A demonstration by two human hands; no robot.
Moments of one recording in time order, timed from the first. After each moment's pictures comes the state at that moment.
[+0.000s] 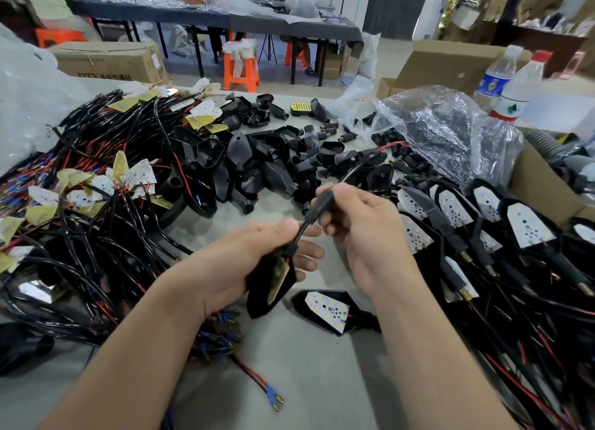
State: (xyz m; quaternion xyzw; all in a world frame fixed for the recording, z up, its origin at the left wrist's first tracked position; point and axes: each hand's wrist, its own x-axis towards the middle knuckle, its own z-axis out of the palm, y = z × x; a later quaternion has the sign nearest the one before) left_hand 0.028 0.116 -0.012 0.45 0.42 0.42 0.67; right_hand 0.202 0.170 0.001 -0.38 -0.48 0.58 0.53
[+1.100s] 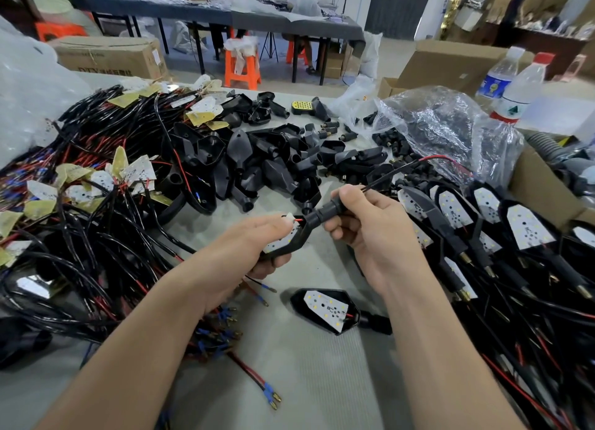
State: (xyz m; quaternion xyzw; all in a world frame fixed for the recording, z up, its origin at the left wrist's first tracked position) left_hand 0.027 0.116 -0.011 0.52 0.52 0.40 0.54; right_hand 0.215 0.171 0.006 -0.38 -0.46 0.62 0.52
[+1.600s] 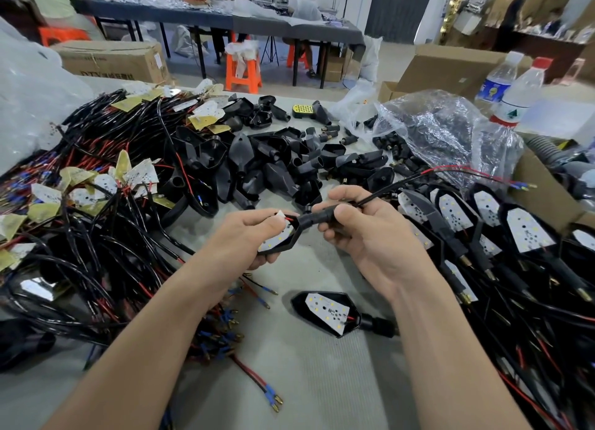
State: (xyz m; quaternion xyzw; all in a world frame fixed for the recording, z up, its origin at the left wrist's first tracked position) left_hand 0.023 0.121 -0.013 0.52 0.55 0.45 0.48; right_hand 0.220 0.172 0.004 -0.32 -0.49 0.66 0.47
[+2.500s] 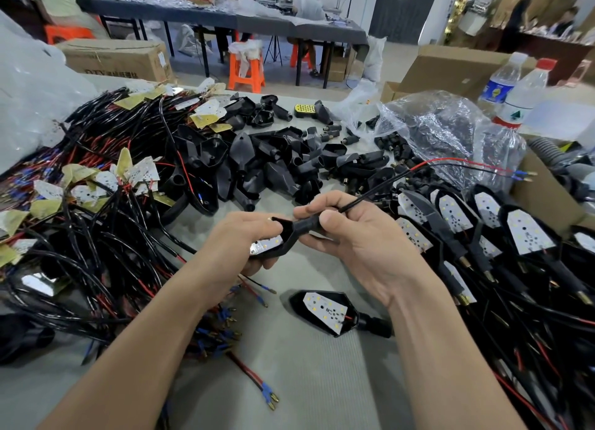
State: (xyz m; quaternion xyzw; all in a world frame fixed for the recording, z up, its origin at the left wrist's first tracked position) left_hand 0.023 0.121 -0.015 0.51 0.56 0.45 0.48; right_hand 0.216 0.164 0.006 -0.29 -0.54 0.68 0.40
